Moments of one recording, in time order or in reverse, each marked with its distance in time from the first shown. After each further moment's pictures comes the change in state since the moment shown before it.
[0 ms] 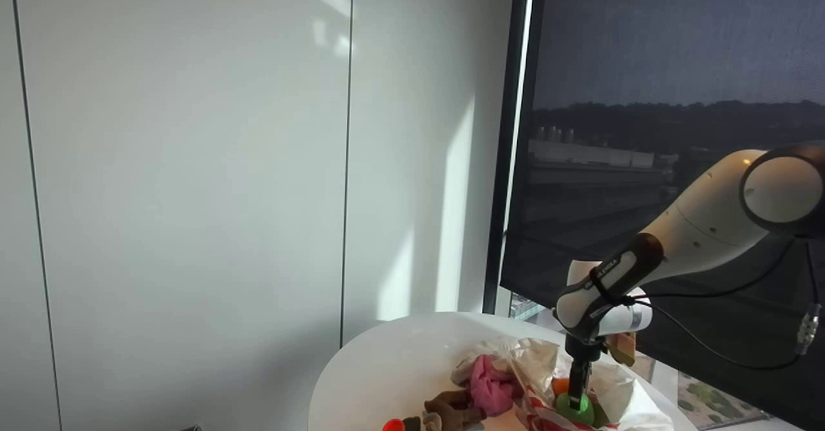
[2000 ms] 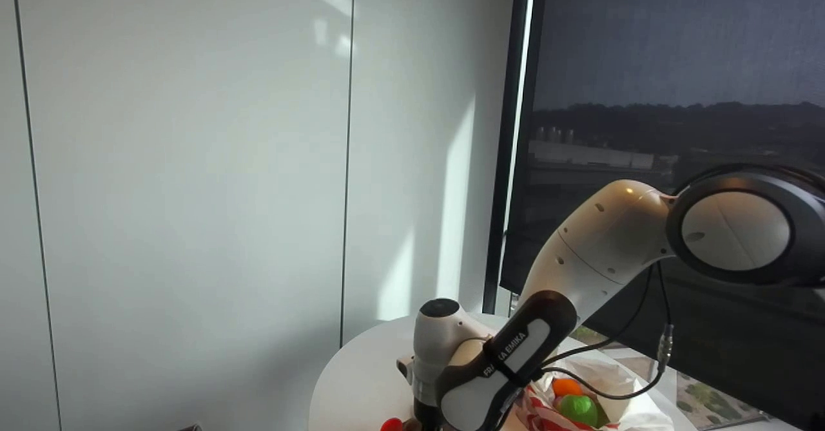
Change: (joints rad) arm 0.500 0.211 0.147 0.145 -0.287 0.105 0.426
